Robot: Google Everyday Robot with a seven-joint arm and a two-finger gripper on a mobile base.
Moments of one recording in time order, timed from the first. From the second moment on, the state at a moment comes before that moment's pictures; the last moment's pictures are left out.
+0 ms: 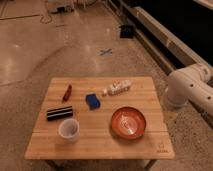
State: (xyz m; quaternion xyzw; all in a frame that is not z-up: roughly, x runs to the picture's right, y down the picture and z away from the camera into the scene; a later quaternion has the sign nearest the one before) arm 0.285 0.105 0.684 -0.28 0.02 0.02 0.96
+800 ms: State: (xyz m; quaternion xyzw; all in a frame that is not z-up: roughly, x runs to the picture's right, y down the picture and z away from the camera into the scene) arm 0.274 0.101 0.687 -0.28 0.02 0.00 0.96
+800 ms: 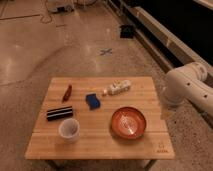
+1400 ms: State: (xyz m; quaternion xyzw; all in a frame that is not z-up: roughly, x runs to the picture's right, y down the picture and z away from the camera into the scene) arm 0.280 0.097 0.691 -0.28 0.01 -0.02 0.96
